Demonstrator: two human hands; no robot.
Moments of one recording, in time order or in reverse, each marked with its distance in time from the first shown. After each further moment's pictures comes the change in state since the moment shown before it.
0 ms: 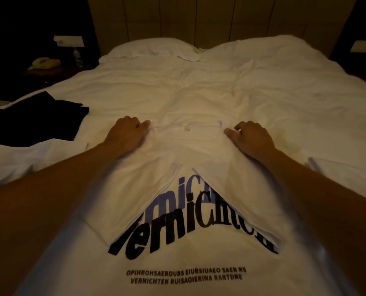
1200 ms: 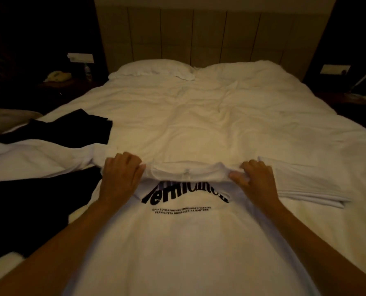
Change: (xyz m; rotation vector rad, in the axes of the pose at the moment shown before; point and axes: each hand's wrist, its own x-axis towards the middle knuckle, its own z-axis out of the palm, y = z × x) left_hand -0.233 0.008 -0.073 0.098 0.619 0.473; right_hand -0.219 -0.003 -0.101 0.089 0.287 -0.213
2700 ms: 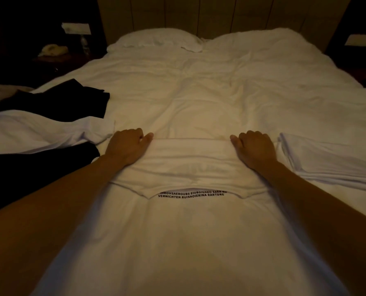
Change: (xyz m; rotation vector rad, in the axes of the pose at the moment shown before) left_hand 0.024 -0.044 0.085 0.018 -0.579 -0.289; right_hand 0.057 0.009 0.078 -0.363 -0.209 0.019
